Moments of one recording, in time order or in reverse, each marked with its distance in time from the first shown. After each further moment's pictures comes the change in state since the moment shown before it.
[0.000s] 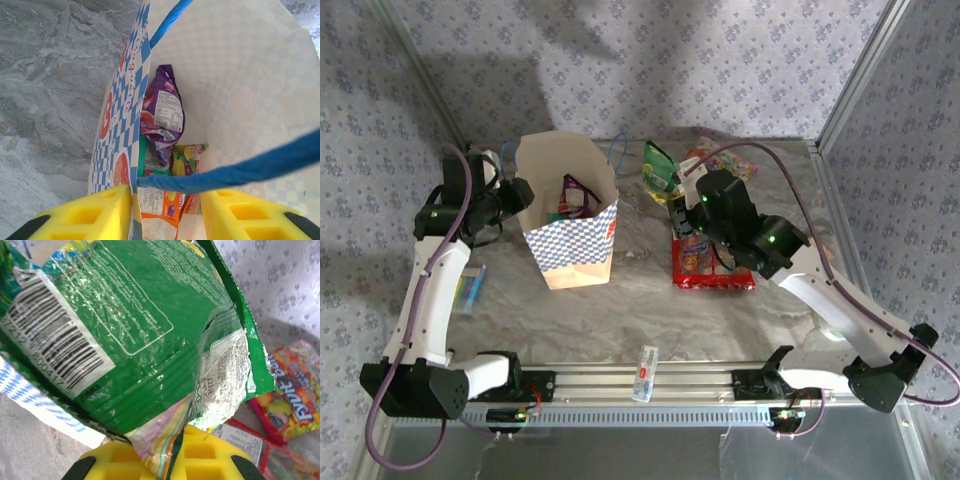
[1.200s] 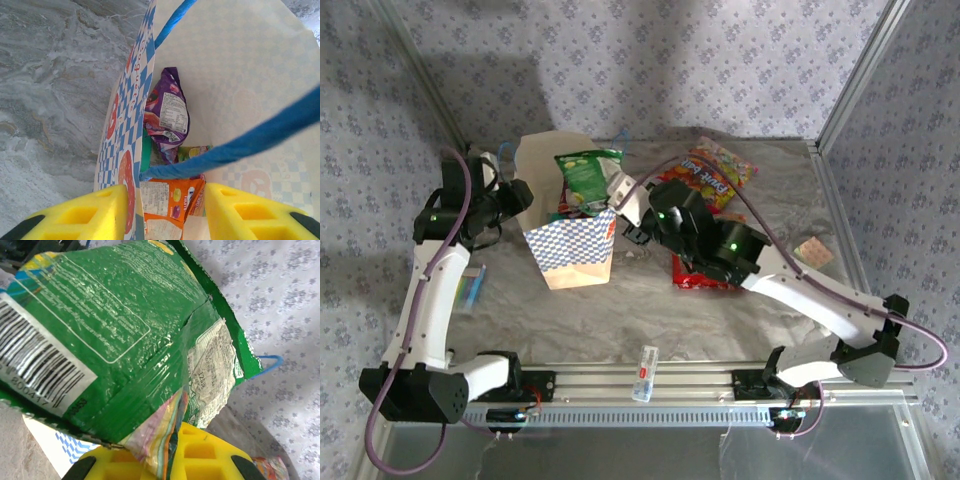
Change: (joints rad) left arm 0.000 -0.019 -0.013 0.003 -0.024 0.009; right arm 0.211 0.162 0.123 0.177 0.065 -0.445
